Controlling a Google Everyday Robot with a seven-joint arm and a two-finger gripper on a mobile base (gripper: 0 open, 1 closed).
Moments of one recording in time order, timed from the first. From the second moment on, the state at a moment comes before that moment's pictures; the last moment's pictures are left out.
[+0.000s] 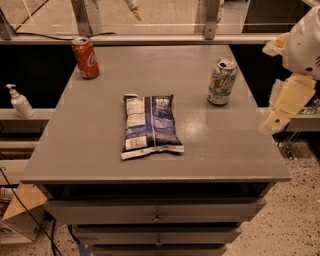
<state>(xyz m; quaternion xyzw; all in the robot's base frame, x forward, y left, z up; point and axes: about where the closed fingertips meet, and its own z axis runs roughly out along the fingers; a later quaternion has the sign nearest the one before) 0.474 -0.207 0.971 -0.60 0.77 0.00 0.22</state>
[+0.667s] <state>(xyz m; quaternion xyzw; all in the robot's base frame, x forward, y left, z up) 0.543 -0.191 0.955 -0.56 0.75 0.05 0.34</state>
